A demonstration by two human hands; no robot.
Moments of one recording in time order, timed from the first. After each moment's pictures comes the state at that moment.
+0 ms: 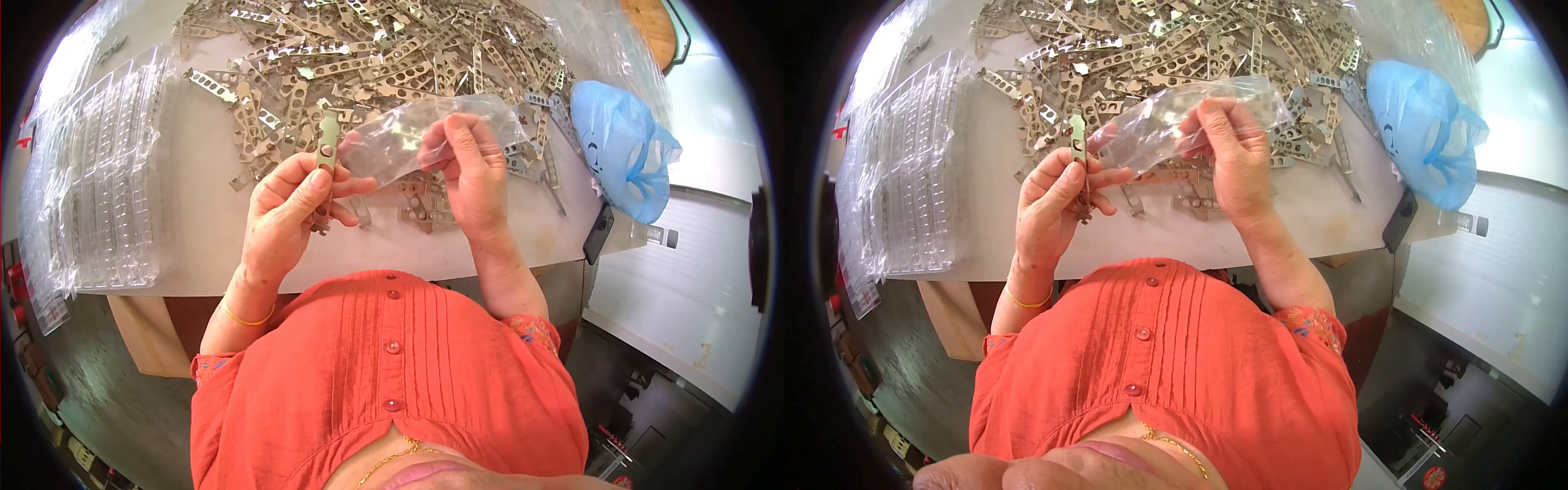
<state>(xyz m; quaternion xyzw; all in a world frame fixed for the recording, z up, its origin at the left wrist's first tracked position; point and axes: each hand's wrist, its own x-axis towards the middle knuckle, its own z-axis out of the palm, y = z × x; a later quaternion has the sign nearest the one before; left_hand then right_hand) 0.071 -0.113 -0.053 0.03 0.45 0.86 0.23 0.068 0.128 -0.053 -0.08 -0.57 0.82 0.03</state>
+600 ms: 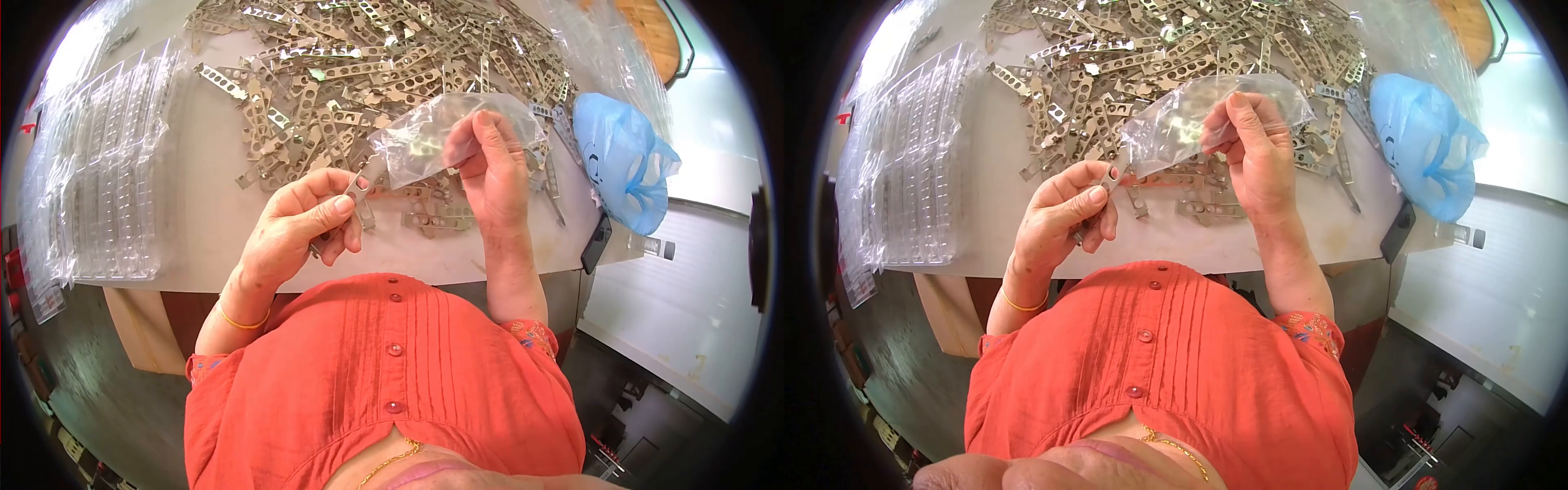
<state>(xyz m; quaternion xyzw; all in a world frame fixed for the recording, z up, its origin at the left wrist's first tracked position) 0.072 -0.127 -0.039 0.01 0.45 0.81 0.39 0.056 0.144 -0.040 -0.05 -0.52 0.85 0.02</state>
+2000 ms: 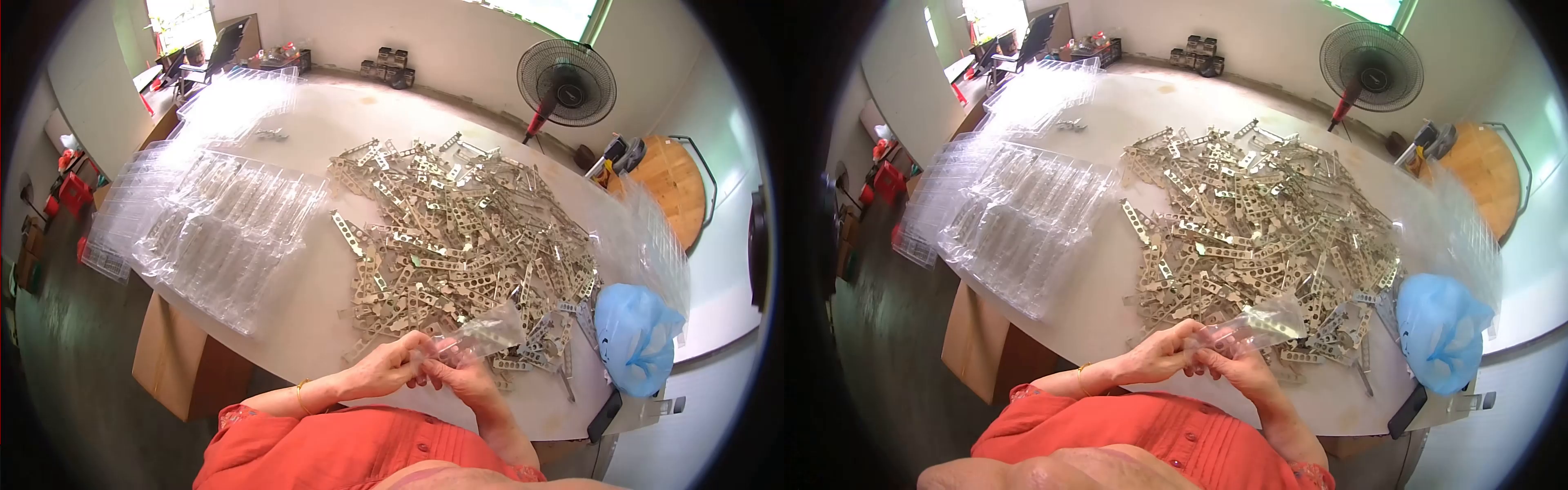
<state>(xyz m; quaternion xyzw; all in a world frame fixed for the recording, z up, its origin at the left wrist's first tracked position) 0.085 -0.111 -0.048 0.15 0.65 0.68 0.30 0.084 0.098 -0.040 0.04 -0.59 0.74 -0.32</state>
